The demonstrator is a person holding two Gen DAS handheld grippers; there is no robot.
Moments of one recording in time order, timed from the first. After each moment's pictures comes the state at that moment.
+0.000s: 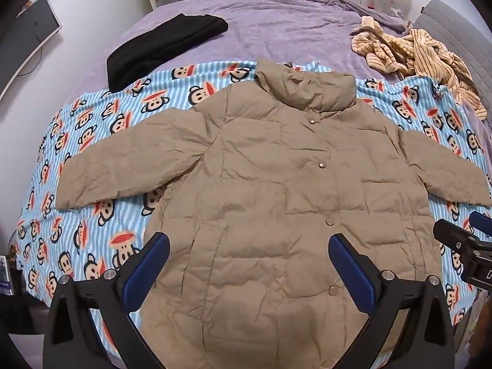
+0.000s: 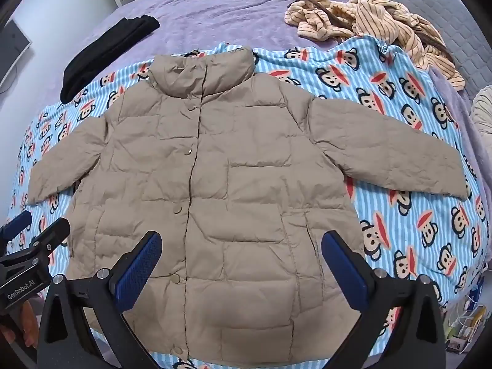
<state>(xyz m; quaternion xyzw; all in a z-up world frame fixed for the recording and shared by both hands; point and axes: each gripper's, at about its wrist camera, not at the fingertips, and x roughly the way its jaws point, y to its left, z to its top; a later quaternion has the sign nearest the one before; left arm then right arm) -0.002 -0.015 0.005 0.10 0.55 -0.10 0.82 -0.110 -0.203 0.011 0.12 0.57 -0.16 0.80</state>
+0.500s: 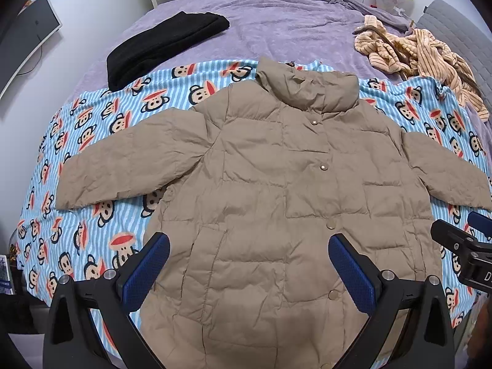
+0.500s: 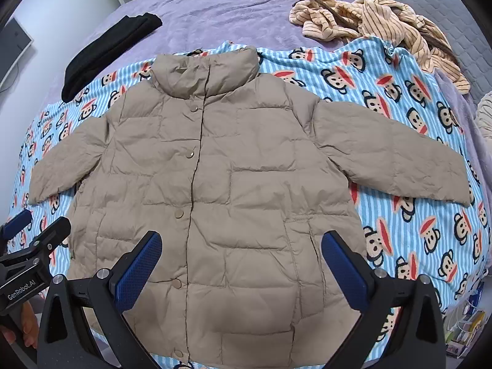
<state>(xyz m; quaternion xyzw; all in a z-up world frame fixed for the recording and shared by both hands) 0.004 -0.018 0.004 0.09 0.56 -0.10 0.82 -0.099 -0.205 0.007 0.12 0.58 -0.15 0.79</state>
